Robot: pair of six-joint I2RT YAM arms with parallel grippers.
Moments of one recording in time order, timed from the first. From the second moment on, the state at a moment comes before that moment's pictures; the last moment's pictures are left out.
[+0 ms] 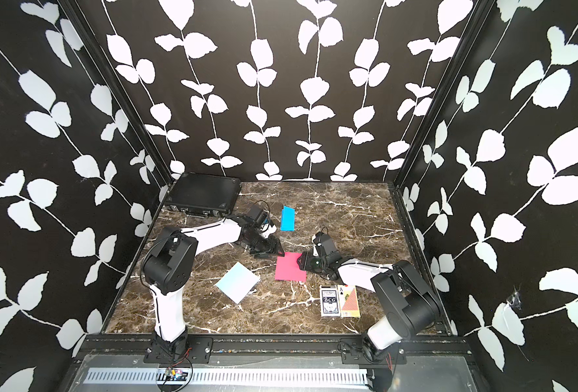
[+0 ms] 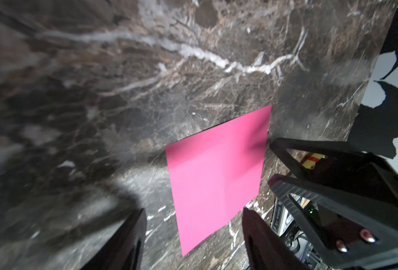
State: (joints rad) left arm -0.60 1.98 1.32 -0.58 0.55 -0.49; right arm 0.54 1.55 0.60 0.12 -0.29 0.68
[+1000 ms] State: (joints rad) left arm -0.59 2.03 1.32 -0.55 0.61 -0.47; right arm 0.57 1.67 0.65 0.27 -0.38 0.66
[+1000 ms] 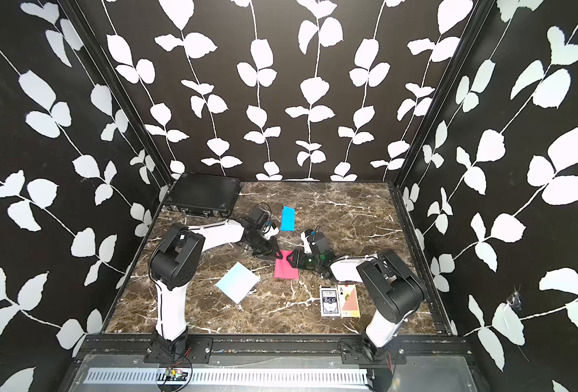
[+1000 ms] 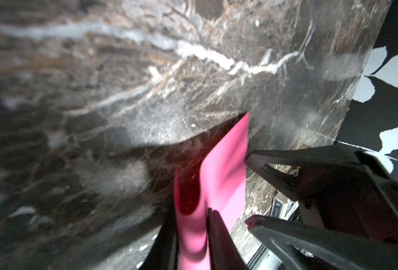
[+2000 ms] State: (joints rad) left arm -0.44 1.75 1.21 -0.18 1.06 -0.52; right arm 0.39 1.79 0.67 0.89 -0.87 1.16
